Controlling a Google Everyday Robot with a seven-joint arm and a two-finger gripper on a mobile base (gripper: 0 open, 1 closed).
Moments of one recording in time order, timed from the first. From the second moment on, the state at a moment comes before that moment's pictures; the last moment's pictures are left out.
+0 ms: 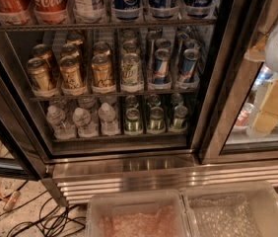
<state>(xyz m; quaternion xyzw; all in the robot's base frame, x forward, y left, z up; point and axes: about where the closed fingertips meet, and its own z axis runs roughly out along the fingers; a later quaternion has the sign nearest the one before) 0.438 -0.217 0.976 -0.60 0.78 -0.03 0.16</state>
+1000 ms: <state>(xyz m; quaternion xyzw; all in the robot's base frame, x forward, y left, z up) 0.440 -0.200 0.953 -0.58 0.79 0.00 0.21</state>
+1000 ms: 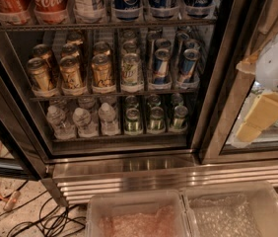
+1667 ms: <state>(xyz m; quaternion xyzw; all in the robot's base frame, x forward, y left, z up) 0.444 -0.179 0.938 -0.60 0.78 0.01 0.19</state>
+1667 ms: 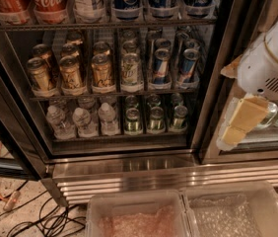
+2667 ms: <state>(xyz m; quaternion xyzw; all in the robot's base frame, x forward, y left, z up) 0.464 -0.134 0.905 -0.53 0.79 0.11 0.28</state>
